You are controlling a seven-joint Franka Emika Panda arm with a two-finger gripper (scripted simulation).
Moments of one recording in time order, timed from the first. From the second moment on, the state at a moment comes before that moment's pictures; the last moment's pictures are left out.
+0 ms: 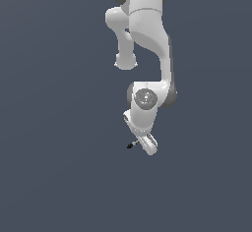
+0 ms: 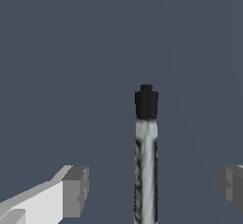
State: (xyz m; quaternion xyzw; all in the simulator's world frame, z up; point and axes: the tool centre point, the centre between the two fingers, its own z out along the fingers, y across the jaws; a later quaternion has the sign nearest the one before) arm 0.049 0.058 0.040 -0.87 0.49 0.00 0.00
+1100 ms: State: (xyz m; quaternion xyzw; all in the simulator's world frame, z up) arm 0.049 0.058 0.010 -0.87 0.49 0.00 0.00
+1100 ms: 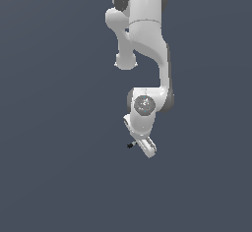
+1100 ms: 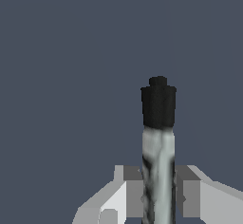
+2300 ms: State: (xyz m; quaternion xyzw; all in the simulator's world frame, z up) arm -0.015 -0.054 0.116 -0.87 0.49 0.00 0.00
